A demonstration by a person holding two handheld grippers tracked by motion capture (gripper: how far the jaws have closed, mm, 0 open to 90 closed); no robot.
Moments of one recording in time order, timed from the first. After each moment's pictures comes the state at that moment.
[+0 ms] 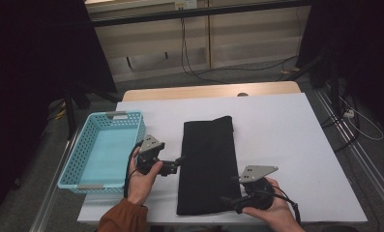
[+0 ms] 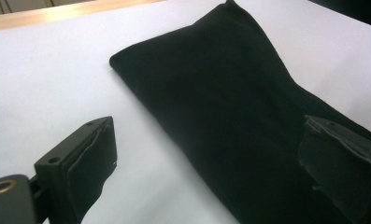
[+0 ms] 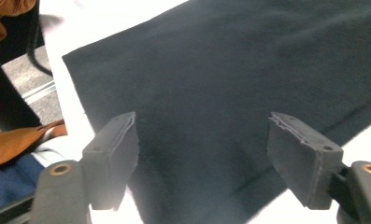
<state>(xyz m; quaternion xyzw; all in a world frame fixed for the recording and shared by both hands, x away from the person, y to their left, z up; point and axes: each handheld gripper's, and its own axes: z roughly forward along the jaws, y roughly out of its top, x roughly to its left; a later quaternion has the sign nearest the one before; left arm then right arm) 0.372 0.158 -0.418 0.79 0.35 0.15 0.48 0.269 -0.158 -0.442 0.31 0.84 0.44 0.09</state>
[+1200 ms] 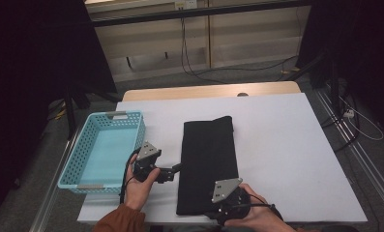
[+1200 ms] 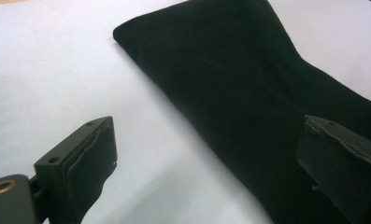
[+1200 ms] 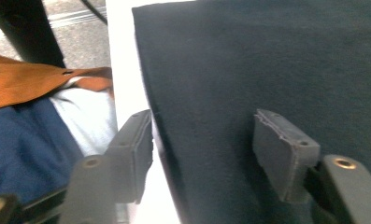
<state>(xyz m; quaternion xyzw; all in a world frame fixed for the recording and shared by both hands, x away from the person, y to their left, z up) 0.364 0.165 -0.431 0.80 0.36 0.15 0.46 0.262 -0.101 -0.452 0.16 0.91 0.37 0.07</state>
